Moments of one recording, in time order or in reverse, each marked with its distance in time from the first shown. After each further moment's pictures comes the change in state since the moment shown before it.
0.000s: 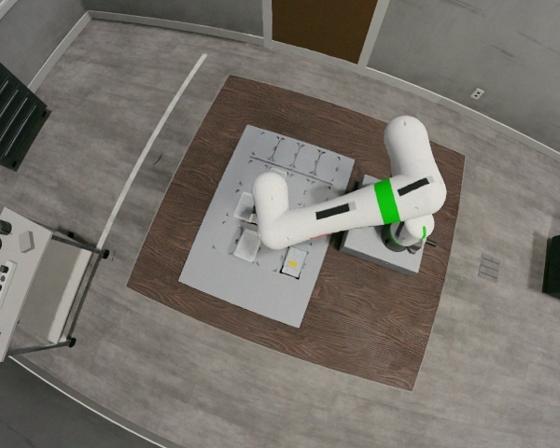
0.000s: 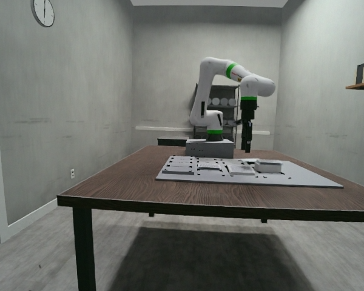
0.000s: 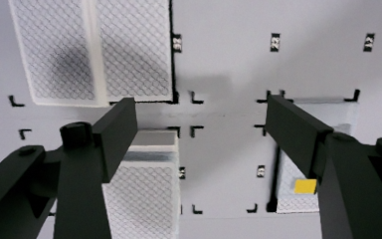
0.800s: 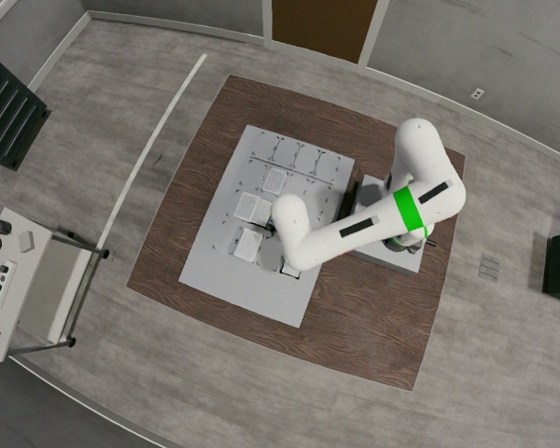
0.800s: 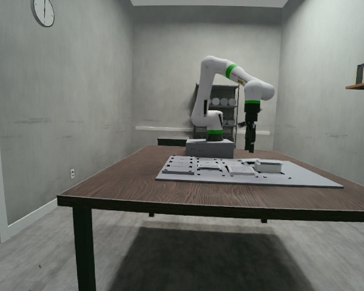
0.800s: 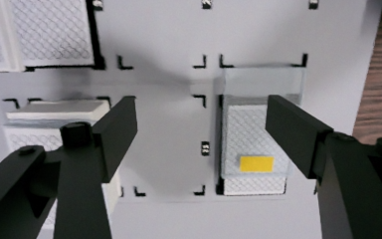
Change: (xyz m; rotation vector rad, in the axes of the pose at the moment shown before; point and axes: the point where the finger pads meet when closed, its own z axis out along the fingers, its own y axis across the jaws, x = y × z) arm -0.042 0.076 0.012 0.000 0.000 0.000
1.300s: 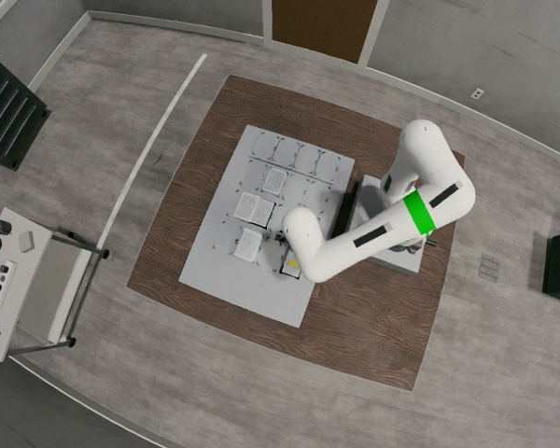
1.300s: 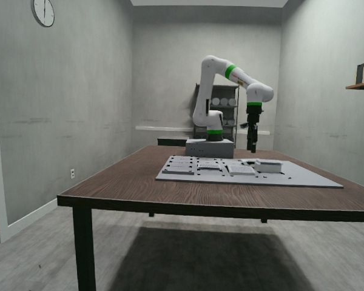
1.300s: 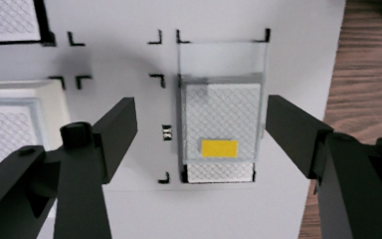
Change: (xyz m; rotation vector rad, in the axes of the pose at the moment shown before) arm -0.025 0.045 0.007 0.000 0.000 0.000
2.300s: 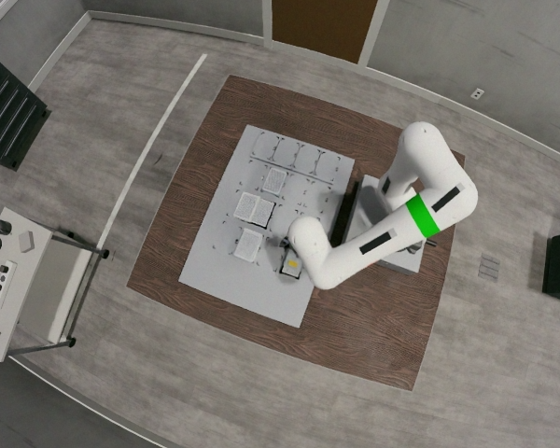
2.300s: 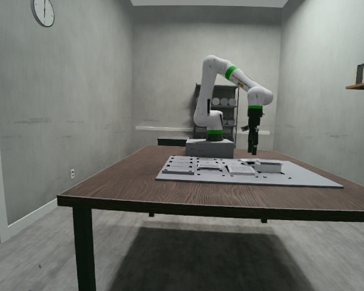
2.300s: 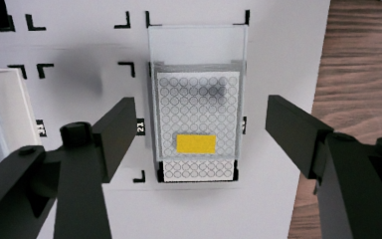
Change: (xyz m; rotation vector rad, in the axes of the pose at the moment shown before) arm -0.014 0.025 0.018 0.001 0.000 0.000
